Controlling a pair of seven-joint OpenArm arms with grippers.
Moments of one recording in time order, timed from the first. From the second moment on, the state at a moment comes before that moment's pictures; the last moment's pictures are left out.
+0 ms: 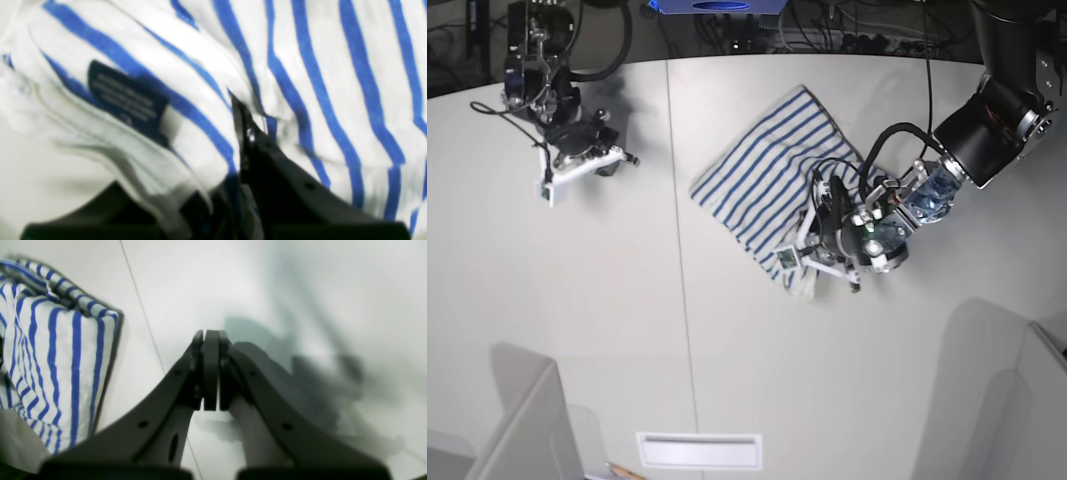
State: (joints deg) left arm -28.1 -29.9 55.5 80.8 -24.1 -25.6 54.3; right arm -21.3 10.4 5.0 109.3 33.5 -15.4 -54.0
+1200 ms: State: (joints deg) left arm -30.3 -13.6 63.8 74.6 2.9 -37.9 47.3; right arm -30.5 5.6 9.0 109.4 33.6 -15.6 -44.6
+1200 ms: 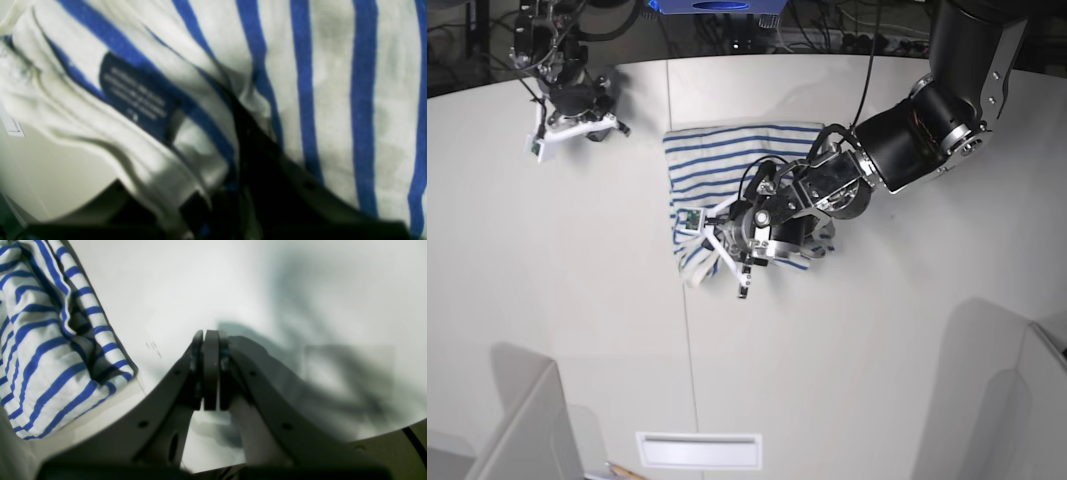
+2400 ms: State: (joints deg) left arm -4.0 -14.9 7.0 110.4 -5.3 -39.4 49.2; right arm -36.3 5.7 8.6 114.9 23.7 -15.0 -30.8
